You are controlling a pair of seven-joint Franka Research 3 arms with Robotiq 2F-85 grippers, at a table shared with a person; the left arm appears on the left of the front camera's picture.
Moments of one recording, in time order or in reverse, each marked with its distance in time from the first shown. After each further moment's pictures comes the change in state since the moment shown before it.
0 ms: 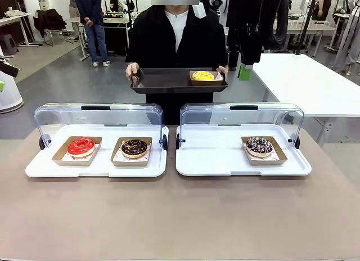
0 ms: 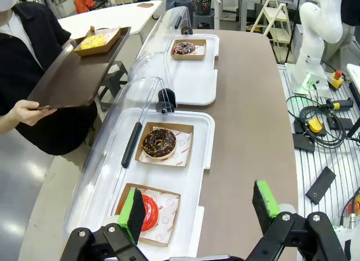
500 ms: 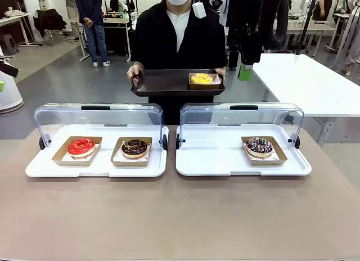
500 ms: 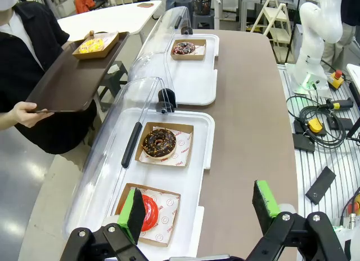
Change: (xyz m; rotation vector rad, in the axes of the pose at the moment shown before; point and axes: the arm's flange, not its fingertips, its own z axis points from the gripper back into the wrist) left arm 0.000 0.000 0.000 0.000 0.000 0.000; right arm 0.000 0.000 0.000 0.000 0.000 0.000
